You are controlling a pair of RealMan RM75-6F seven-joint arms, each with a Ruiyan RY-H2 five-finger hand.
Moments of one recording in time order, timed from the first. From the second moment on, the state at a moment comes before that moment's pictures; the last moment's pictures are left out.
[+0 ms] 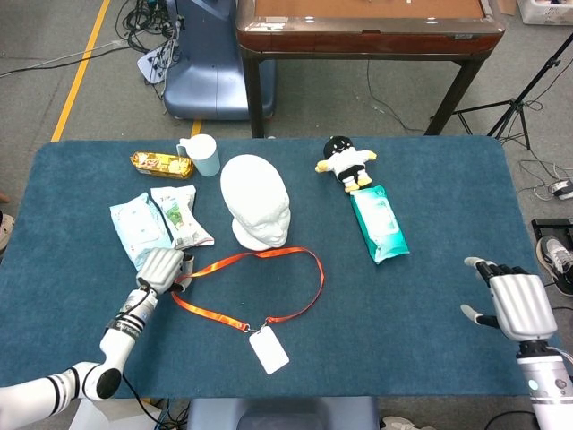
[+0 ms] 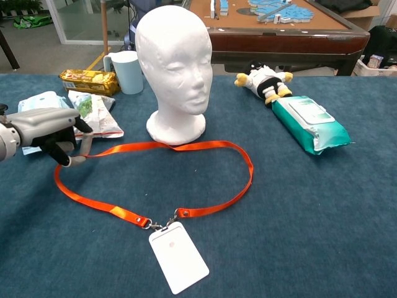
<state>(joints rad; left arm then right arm) -0.66 -1.54 -0.13 -1.36 1.08 0.94 0.29 0.16 -1.01 0.10 -1.89 -1.40 1.37 -0.37</state>
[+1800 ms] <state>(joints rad) -0.67 -1.52 -0.12 -1.49 1.06 0.98 0.39 0.87 -1.50 0.13 -1.69 -0.62 0.95 -0.90</state>
